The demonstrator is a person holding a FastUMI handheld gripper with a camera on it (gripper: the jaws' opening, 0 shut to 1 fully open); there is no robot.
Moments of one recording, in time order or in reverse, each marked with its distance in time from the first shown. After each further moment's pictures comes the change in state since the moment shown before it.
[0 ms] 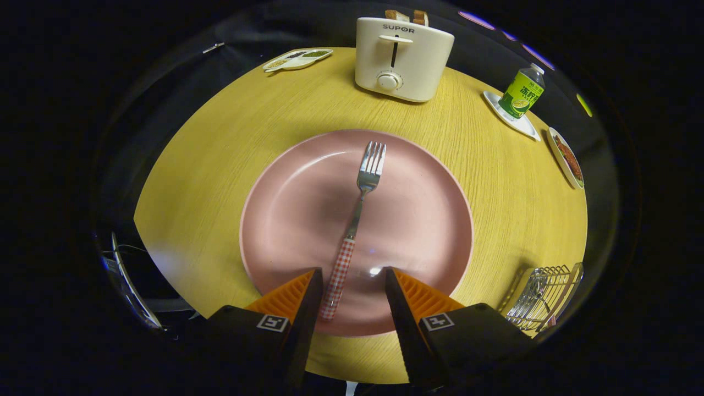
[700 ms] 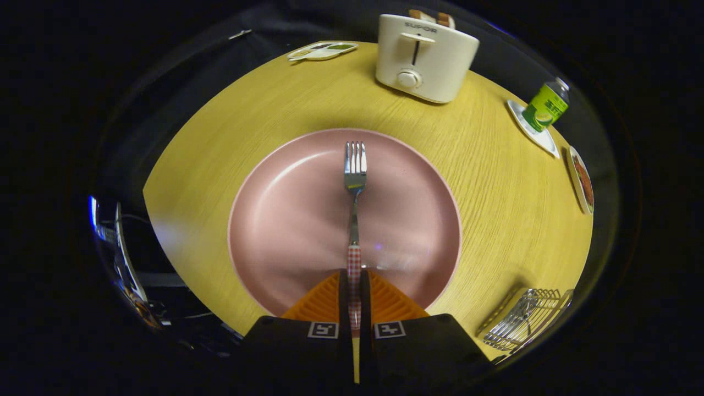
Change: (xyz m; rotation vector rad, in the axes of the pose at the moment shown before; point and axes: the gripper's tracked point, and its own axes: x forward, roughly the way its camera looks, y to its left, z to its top) arm -0.001 -0.017 -0.004 -0.169 0.040 0.074
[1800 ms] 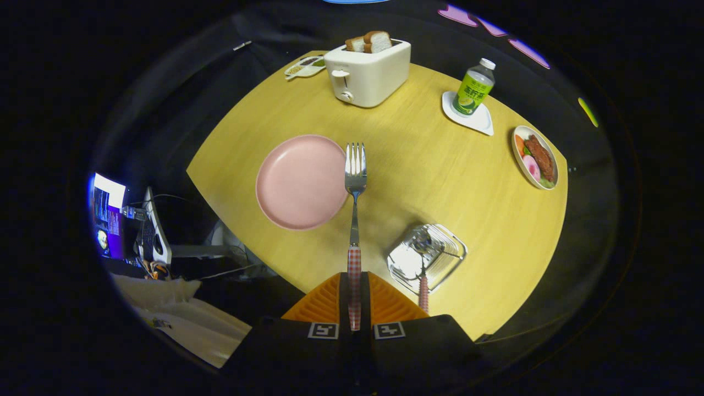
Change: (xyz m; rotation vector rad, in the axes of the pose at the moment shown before) arm -0.207 -0.116 -0.068 0.027 0.124 0.072
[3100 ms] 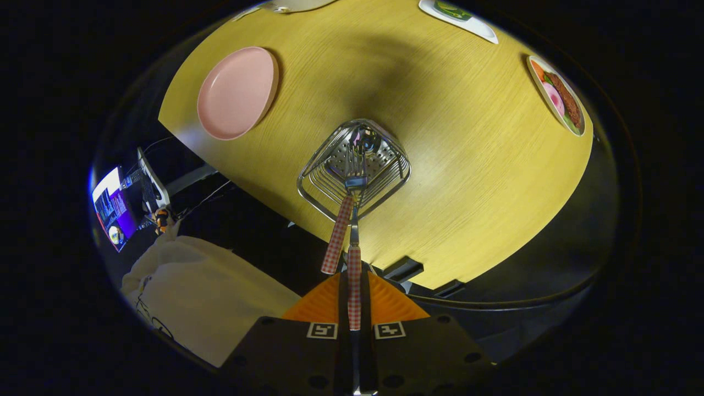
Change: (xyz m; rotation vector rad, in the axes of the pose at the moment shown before) arm 0.007 -0.090 -0.066 0.009 0.676 0.086
